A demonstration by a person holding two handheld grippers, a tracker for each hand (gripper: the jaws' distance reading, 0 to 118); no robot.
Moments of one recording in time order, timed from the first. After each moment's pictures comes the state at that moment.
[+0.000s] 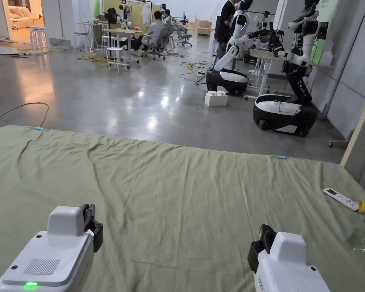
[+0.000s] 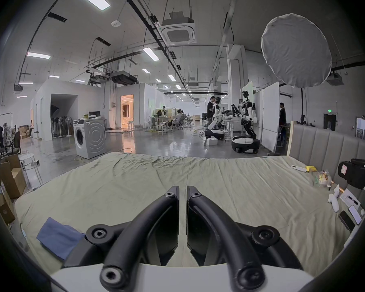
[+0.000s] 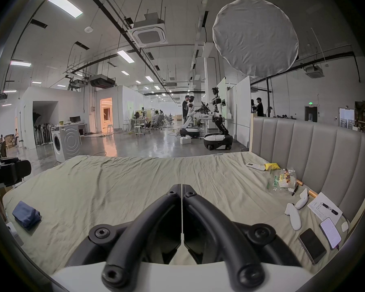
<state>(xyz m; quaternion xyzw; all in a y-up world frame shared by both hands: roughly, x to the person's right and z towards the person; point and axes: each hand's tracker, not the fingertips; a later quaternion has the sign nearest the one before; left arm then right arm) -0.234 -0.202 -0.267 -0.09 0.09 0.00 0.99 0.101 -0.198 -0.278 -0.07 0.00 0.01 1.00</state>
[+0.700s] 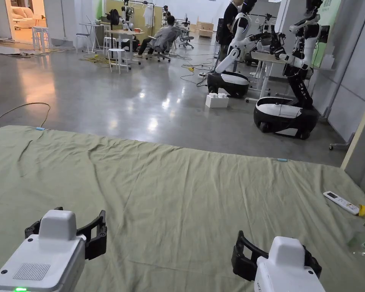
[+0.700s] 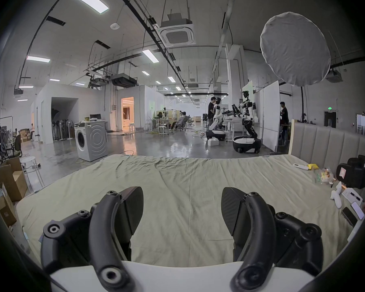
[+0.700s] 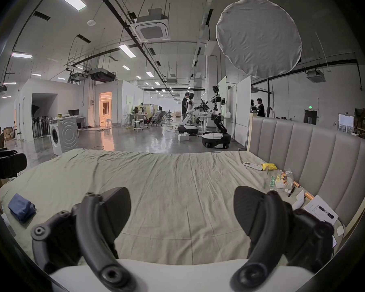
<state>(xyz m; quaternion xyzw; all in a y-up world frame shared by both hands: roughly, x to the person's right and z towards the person) -0.247 -0.206 -0.263 -0.08 0.09 -0.01 0.99 0.103 -0.203 -0.282 -0.08 0.00 0.03 1.00</state>
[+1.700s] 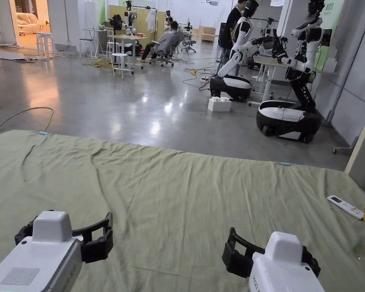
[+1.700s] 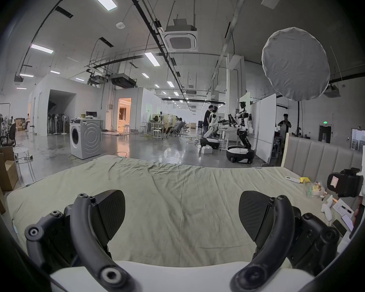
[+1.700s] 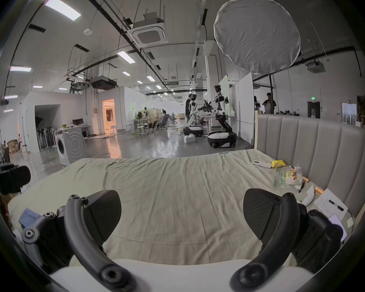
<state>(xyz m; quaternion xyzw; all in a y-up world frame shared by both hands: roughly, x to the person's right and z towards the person) -0.256 -0.196 -0.260 -0.06 0.07 0.03 1.00 0.090 -0.189 -0.287 -0.08 0.02 -0.01 1.00</state>
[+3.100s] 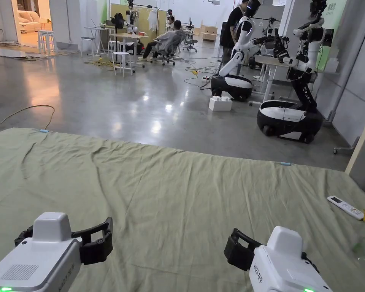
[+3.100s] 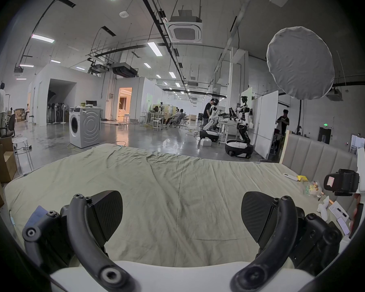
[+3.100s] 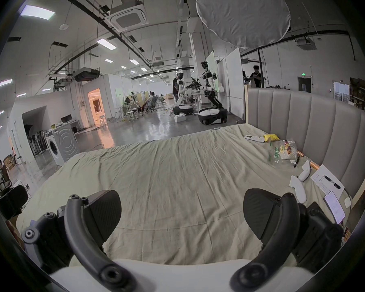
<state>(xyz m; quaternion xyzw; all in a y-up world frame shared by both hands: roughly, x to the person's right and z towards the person) -0.260 -0.204 -0.264 -0.09 0.06 0.05 0.99 0.093 -0.185 -0.303 -0.17 -0.02 -0.06 0.98</state>
